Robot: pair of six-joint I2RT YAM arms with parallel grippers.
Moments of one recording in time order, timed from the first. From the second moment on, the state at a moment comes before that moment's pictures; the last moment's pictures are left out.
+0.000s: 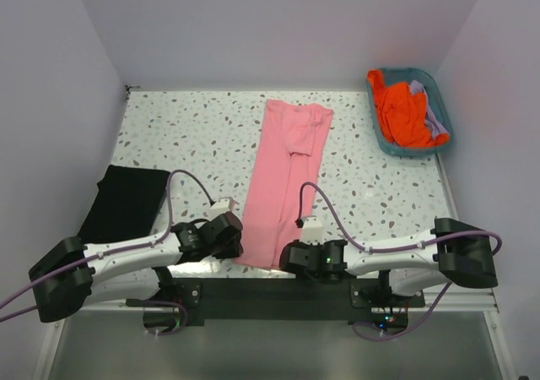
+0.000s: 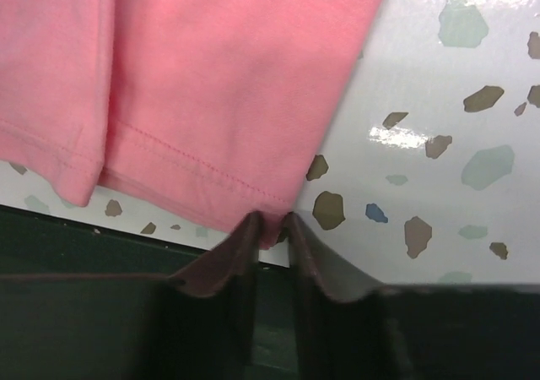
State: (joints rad) left arm -1.01 1.08 0.43 -0.41 -0.22 -1.04; right arm 1.43 1.33 0.63 -0.55 0.46 1.26
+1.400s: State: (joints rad) left arm -1.05 0.98 0.34 -0.32 0.00 -1.03; right arm 1.43 0.90 0.41 -0.65 0.43 1.35
